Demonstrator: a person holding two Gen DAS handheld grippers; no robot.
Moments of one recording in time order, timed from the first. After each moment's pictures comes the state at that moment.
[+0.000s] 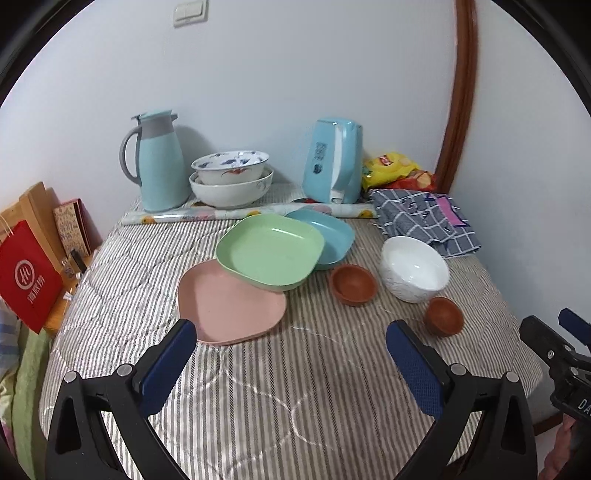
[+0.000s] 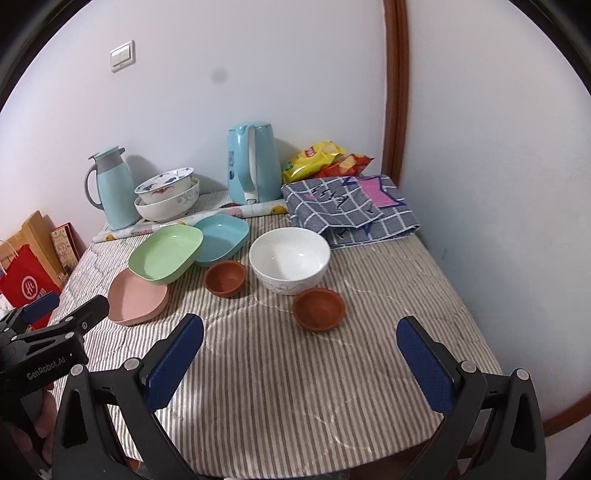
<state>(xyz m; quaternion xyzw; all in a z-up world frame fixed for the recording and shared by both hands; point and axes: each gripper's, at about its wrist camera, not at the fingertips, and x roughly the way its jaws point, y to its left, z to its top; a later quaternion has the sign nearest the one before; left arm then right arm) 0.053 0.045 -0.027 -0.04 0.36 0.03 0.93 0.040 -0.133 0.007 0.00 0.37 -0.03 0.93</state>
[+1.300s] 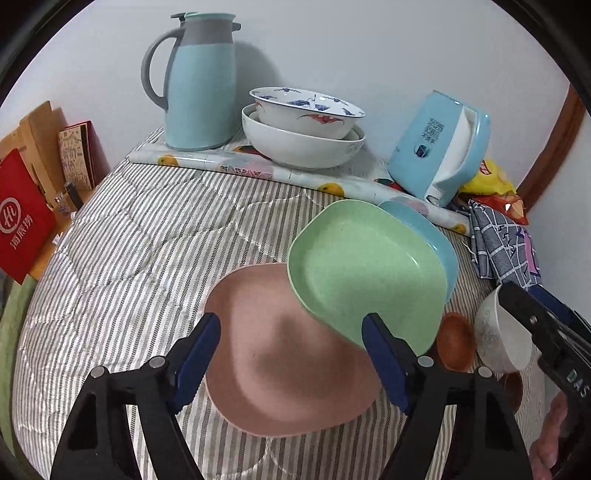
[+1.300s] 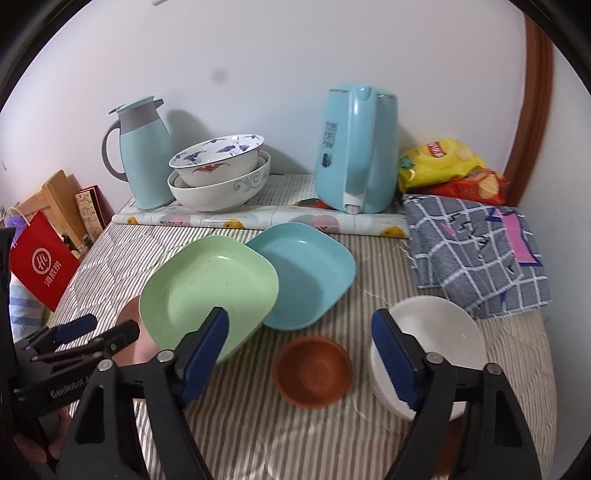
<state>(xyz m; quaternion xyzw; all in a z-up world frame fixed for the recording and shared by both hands) 0.183 0.143 -0.095 -0.14 0.45 0.09 0.88 0.237 -0.028 -0.053 -0.04 0.42 0.10 0.90</state>
